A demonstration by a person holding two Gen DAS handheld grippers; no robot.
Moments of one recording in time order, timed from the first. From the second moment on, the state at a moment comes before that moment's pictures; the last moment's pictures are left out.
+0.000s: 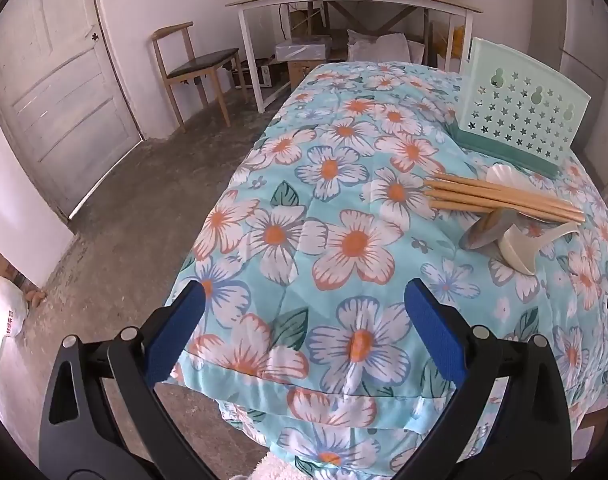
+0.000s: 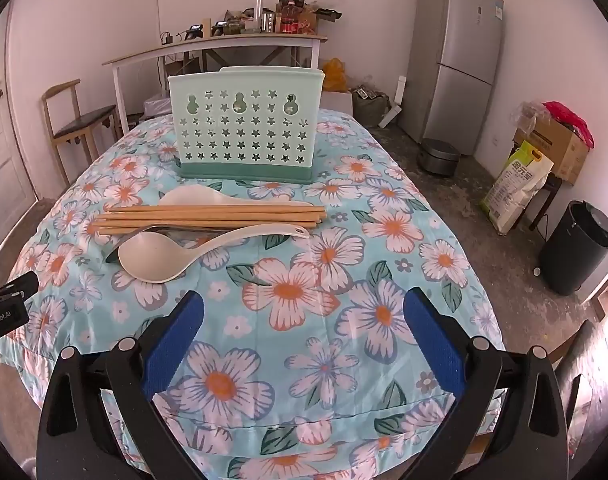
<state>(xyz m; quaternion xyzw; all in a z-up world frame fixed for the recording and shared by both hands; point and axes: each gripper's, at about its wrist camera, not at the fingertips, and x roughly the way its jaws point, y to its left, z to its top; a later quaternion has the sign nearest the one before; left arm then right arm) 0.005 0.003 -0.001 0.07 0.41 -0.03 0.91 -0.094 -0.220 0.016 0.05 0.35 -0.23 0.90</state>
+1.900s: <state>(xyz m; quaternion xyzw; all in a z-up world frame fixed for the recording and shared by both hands) 0.005 0.001 -0.005 0.07 0.42 -0.03 0.91 -0.092 -0.219 0.001 0.07 0.37 -0.23 0.90</state>
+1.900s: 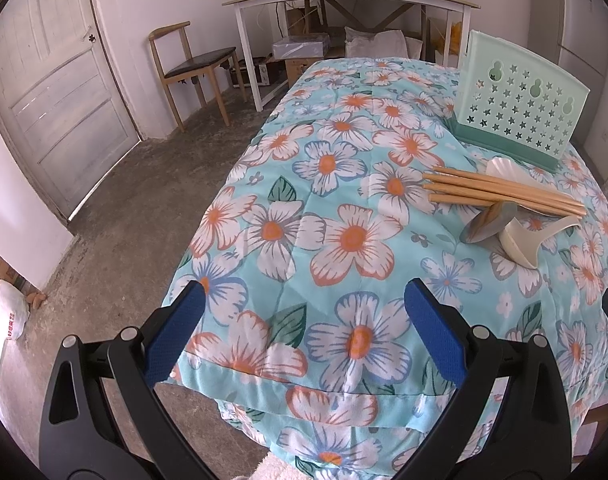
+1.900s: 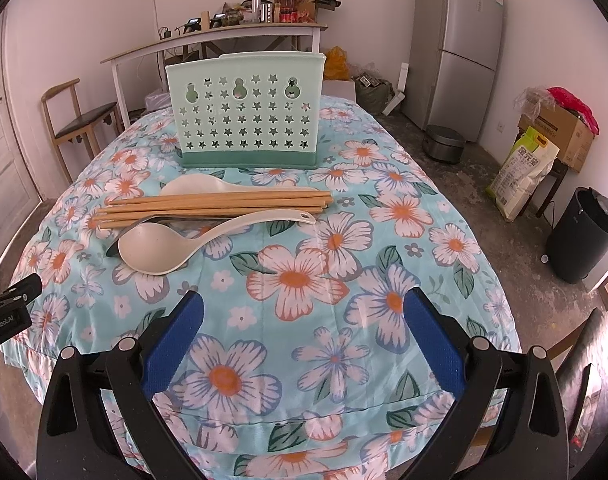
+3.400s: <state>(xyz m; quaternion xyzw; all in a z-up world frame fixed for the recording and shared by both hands) 0.002 -0.069 -0.026 0.21 0.29 -0.26 0.90 -0.078 -0.227 -0.056 0.10 0.37 -0.17 0.91</state>
